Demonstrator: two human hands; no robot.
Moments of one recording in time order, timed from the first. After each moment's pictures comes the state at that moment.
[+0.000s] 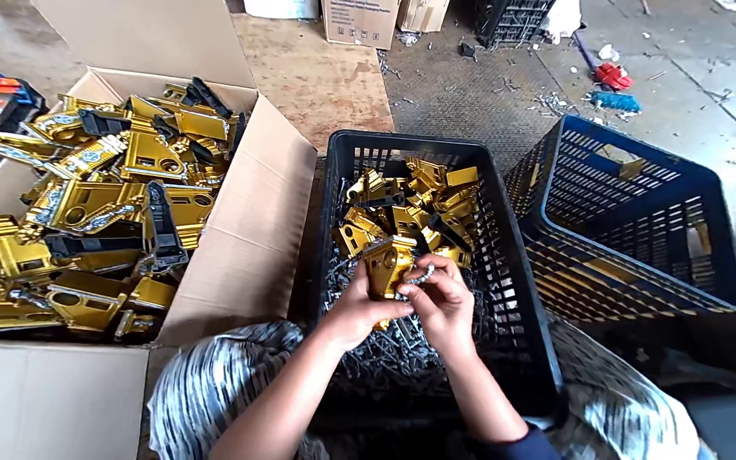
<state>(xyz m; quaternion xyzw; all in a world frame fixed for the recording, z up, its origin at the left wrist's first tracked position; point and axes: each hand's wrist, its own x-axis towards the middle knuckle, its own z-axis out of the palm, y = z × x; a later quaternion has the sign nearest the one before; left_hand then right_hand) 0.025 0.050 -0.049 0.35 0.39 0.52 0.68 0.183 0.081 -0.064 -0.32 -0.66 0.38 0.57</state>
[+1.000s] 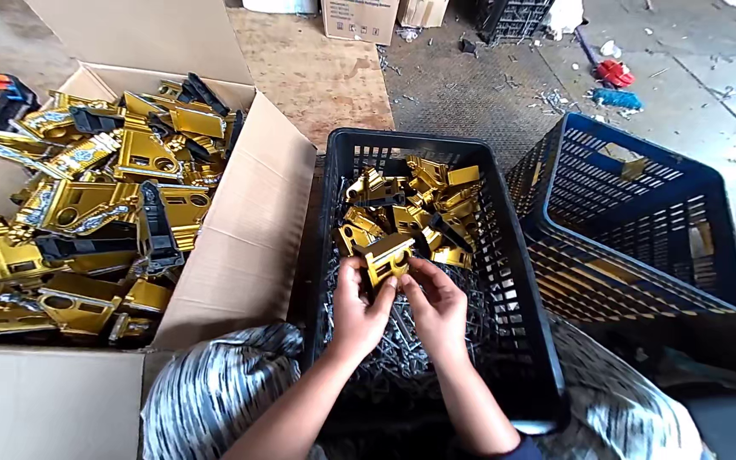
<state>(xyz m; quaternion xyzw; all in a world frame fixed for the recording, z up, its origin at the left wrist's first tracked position) 0.046 0.049 -0.068 0.45 0.51 0.65 0.34 0.167 0.072 -0.057 -0.46 -0.58 0.43 0.52</state>
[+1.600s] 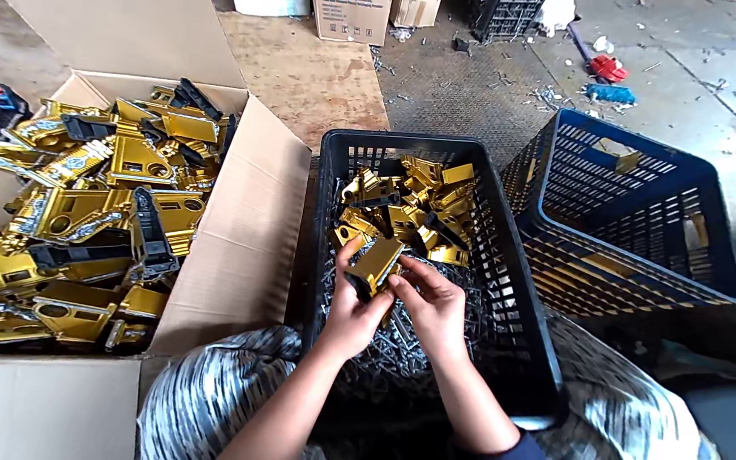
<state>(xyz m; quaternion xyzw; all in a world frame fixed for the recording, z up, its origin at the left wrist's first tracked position) 0.034 0.047 -0.055 0.43 0.40 0.64 0.50 0.168 0.072 -0.048 -0.43 -0.58 0.45 0.53</state>
